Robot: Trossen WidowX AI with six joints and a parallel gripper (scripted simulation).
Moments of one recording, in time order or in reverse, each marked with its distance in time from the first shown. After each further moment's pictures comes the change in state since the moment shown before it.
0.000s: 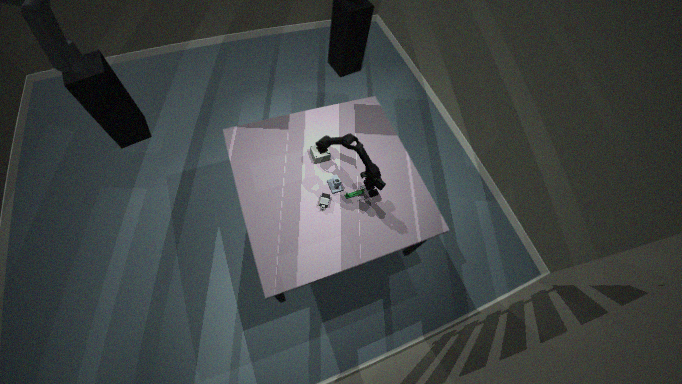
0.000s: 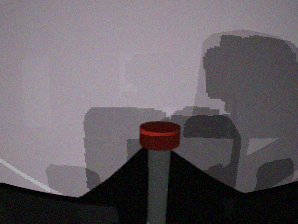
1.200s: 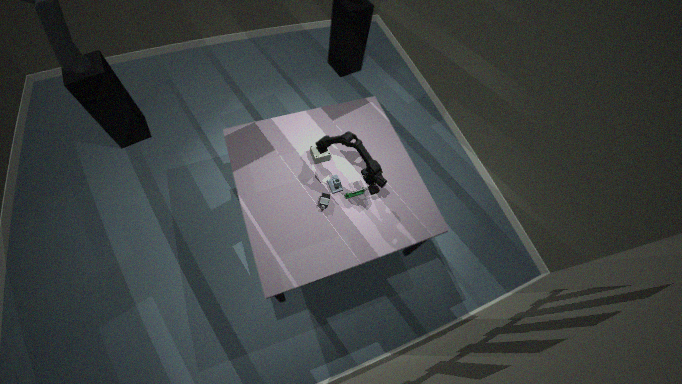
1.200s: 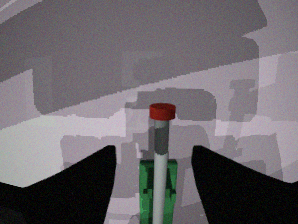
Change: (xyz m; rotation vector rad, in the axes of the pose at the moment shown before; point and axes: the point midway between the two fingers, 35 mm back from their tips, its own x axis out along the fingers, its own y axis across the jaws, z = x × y) arm -0.037 0.004 0.003 0.002 0.005 0.009
